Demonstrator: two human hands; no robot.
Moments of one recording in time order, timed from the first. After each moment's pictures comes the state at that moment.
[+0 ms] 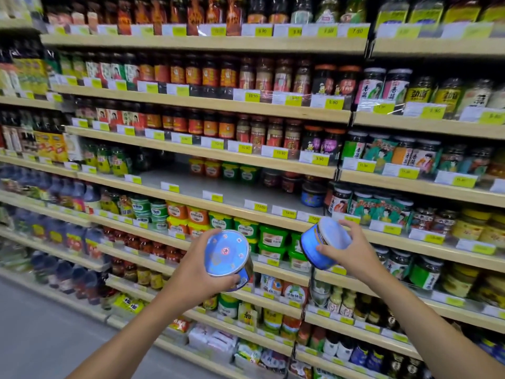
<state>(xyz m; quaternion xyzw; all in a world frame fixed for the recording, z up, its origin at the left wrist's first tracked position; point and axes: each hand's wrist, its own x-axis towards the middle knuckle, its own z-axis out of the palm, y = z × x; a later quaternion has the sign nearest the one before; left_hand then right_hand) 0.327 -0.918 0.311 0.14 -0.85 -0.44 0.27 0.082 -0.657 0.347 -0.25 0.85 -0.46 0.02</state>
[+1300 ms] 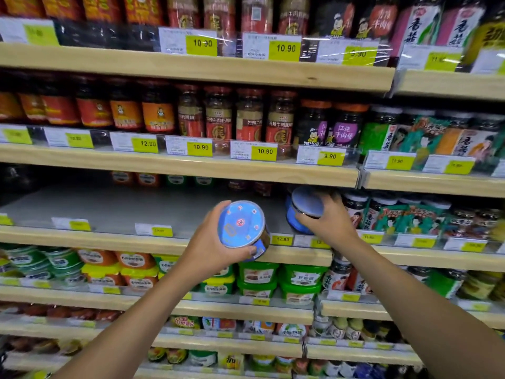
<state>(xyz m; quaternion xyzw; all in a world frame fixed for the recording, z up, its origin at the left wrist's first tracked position) 0.009 -1.071 0.304 0.02 -0.86 -0.45 0.25 -0.157 -0.825 0.324 -0.22 0.90 -0.34 -0.16</state>
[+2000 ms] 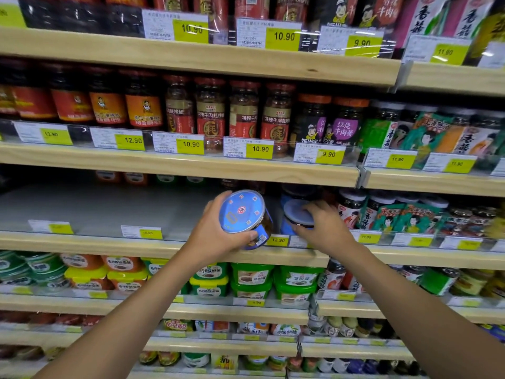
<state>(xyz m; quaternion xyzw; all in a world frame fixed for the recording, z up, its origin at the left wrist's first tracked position) -0.033 -1.072 0.309 0.02 -0.83 -0.51 0.23 -0.175 -0.824 0.303 -0.26 0.94 -0.17 -0.14</state>
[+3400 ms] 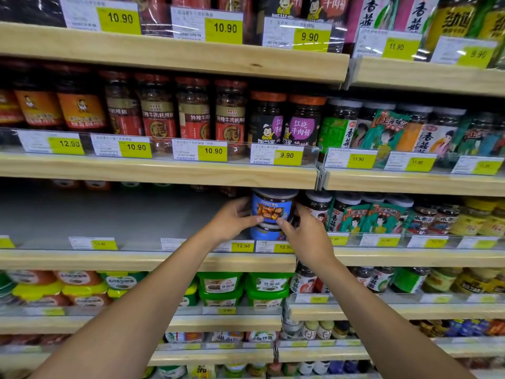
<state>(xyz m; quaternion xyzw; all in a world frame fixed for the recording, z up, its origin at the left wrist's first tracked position) -0.162 -1.003 0.295 -0.07 -0.80 -0.60 0.08 -0.174 -0.794 0.293 -0.18 0.90 -0.37 -0.16</state>
